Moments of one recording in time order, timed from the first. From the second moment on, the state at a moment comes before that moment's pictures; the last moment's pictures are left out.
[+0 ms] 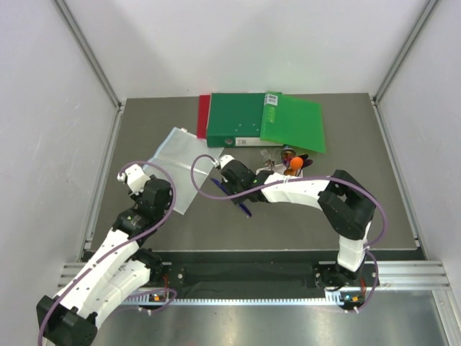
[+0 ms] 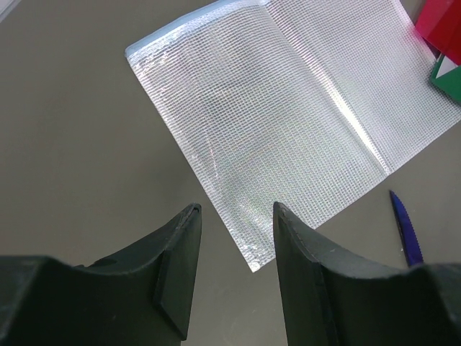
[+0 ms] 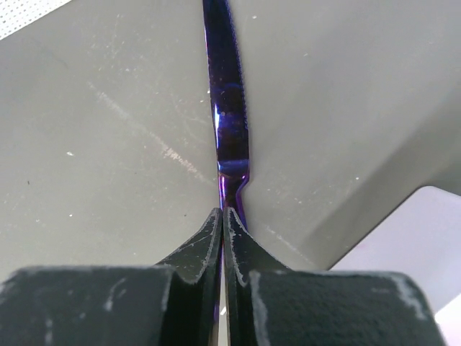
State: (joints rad) left arm -0.45 0.70 0.55 -0.56 -0.71 -0.80; right arm 0.97 1.85 1.20 -0.27 0.15 0.23
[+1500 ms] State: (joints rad) left arm -0.45 0.70 0.55 -0.58 -0.72 -0.81; right arm 0.95 1.98 1.34 -0.37 0.10 0.20
